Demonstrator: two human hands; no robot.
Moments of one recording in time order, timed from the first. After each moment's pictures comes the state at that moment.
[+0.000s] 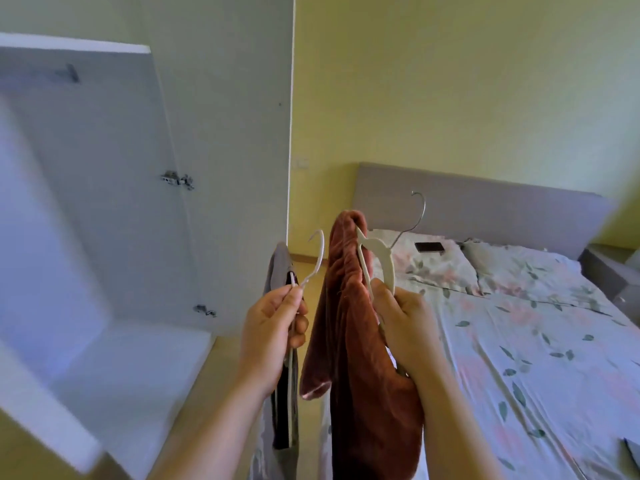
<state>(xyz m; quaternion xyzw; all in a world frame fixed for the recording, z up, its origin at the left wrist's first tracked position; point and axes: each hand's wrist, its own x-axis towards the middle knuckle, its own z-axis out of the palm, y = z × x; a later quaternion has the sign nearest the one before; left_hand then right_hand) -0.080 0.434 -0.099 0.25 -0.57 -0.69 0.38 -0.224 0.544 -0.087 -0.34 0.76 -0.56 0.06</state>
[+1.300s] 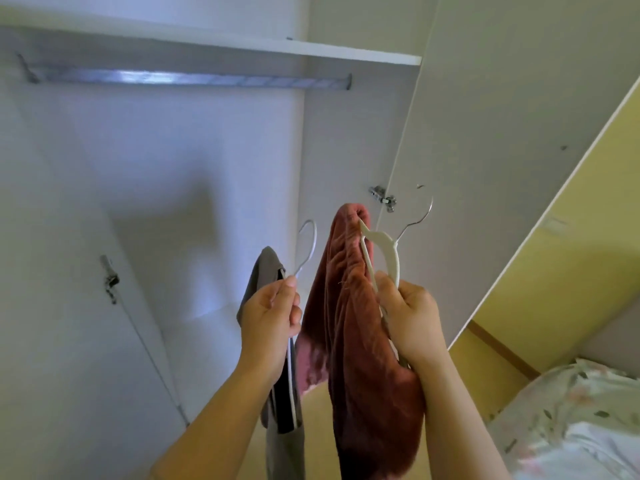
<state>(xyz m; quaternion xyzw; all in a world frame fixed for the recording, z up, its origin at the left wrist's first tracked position) -0.064 0.249 -0.121 0.51 -0.34 -0.44 0.66 -0.240 0.225 -0.093 -0.58 0.58 -0.47 0.33</state>
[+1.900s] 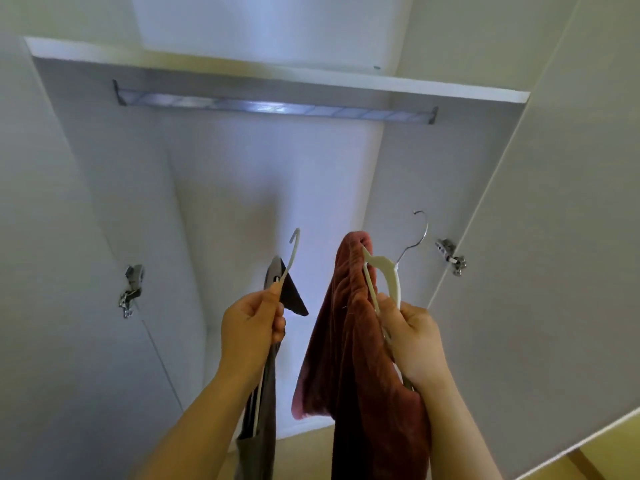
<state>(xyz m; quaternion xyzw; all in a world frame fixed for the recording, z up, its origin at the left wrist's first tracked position) -0.053 0.147 -0.114 0.61 -0.25 -0.27 0.70 -0.241 0.058 -0.099 -0.66 0.48 -0.39 0.43</state>
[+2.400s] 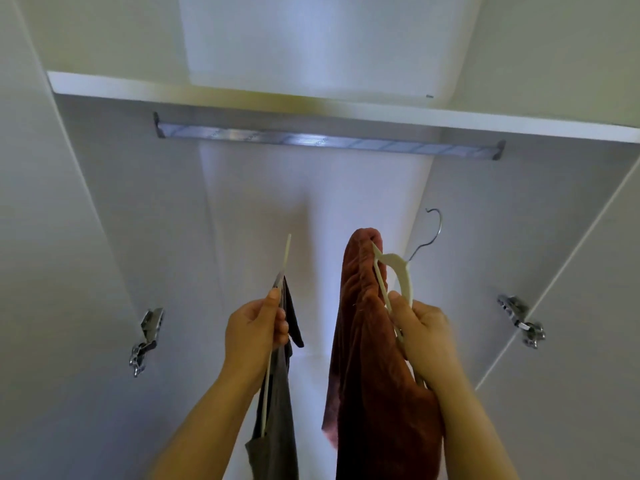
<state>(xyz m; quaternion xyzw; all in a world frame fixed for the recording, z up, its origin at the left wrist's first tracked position) 0.046 0.070 -0.109 0.62 -0.21 -0.26 0.71 -0.140 -0.055 -0.089 -0.69 0.46 -0.36 0.43</state>
